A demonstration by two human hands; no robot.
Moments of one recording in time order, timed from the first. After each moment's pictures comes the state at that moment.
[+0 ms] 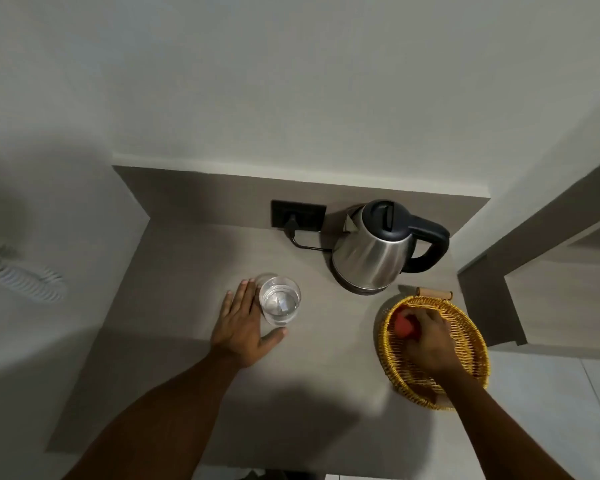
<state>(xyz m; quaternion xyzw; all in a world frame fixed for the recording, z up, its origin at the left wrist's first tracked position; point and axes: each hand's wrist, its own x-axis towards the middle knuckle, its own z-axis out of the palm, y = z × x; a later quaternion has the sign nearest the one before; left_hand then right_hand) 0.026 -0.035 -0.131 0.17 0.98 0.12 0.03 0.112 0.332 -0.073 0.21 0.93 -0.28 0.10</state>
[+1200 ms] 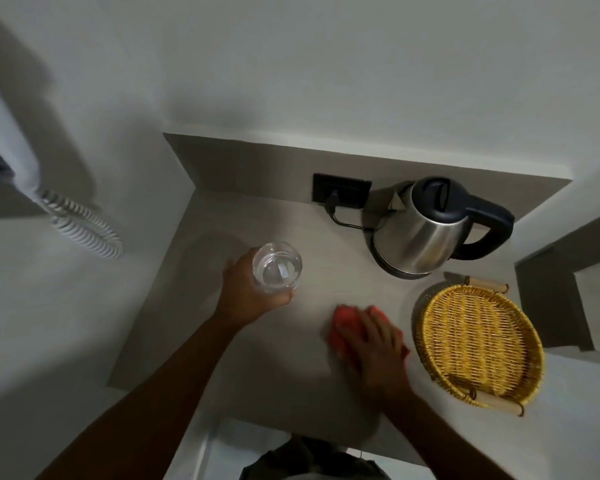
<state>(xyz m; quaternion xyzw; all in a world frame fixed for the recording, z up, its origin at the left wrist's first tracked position) 0.035 -0.056 -0.007 -0.01 0.90 0.43 0.00 0.147 0.193 -0.123 -0.08 0.97 -0.20 0.06</state>
